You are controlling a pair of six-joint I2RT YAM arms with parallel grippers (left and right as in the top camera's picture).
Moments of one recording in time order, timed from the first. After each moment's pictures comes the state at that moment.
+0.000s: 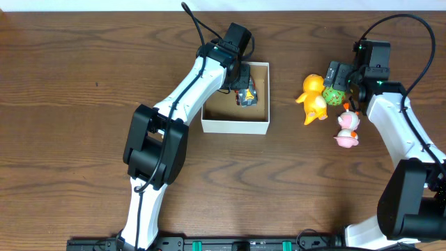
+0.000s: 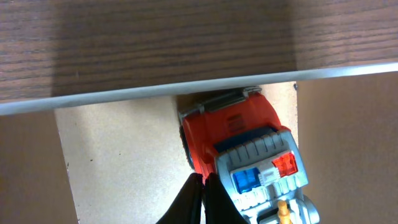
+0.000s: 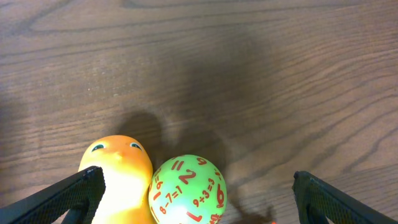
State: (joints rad) left arm -0.48 2.23 1.87 -0.83 0.06 -0.36; right arm -0.05 1.71 1.19 -0.35 0.10 0.18
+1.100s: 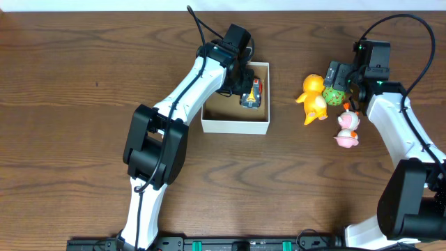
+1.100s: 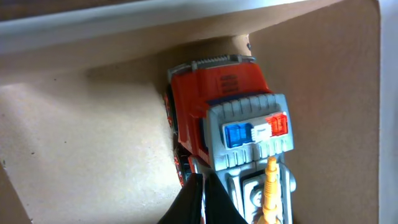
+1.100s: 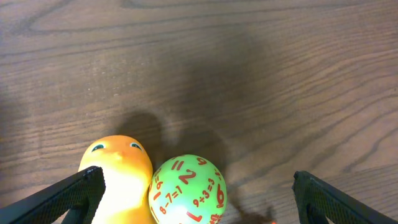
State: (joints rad) left arm -0.48 2.23 1.87 -0.87 0.22 -0.28; right arm -0.05 1.71 1.19 -0.35 0.10 0.18
